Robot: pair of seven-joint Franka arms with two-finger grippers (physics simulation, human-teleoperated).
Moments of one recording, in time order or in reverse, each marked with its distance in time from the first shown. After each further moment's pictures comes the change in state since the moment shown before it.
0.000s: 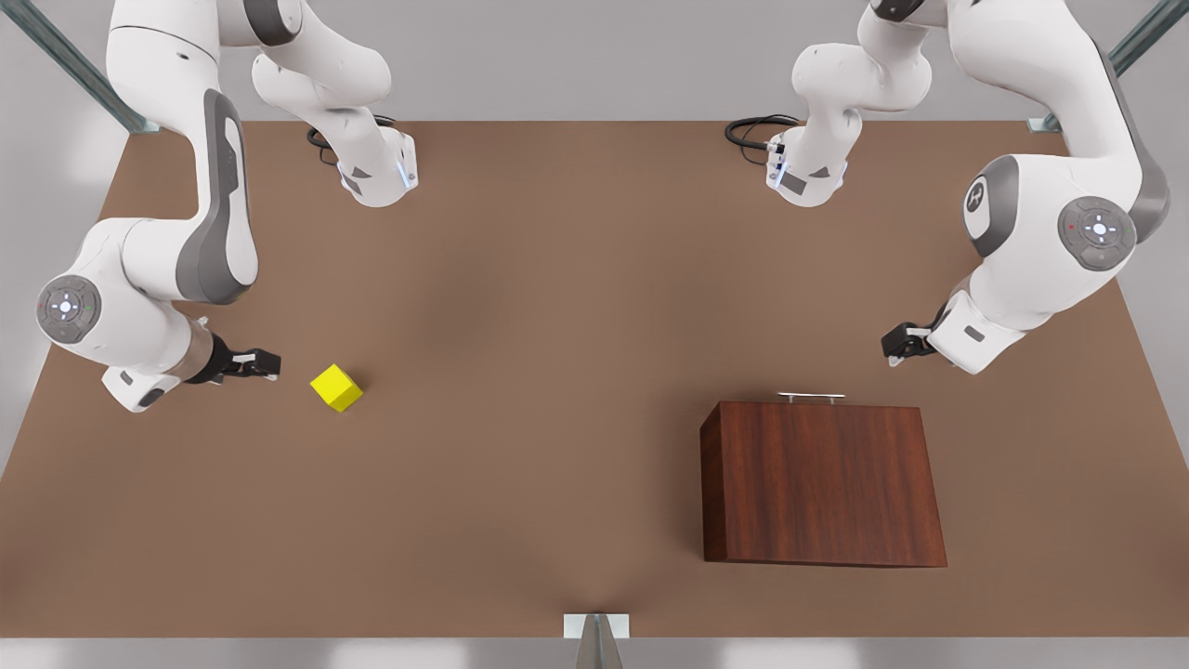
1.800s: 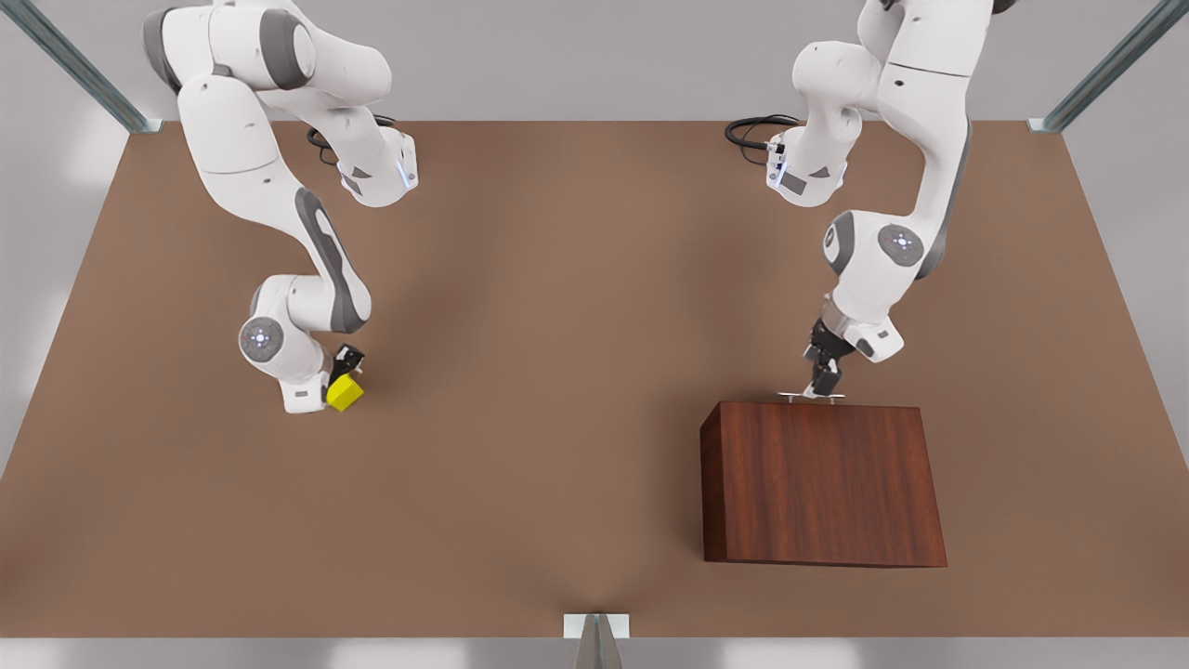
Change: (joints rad) left arm -0.080 -0.072 -0.046 -0.879 -0.198 1.112 -1.299; right arm 0.050 0.196 -0.002 -0.597 0.015 0.808 -0.799
